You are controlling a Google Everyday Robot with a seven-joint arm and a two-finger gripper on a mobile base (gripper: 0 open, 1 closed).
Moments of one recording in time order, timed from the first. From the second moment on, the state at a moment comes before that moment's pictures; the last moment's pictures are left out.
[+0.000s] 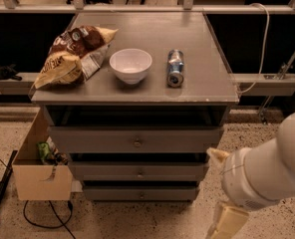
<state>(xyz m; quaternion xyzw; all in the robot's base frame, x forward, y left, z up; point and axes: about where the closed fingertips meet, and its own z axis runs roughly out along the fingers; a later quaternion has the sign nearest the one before) 0.341 -0.135 0.778 -0.63 0.75 0.06 0.20</state>
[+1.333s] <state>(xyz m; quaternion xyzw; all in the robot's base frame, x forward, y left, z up) 0.360 -0.144 0.628 -0.63 0.76 0.11 0.11</state>
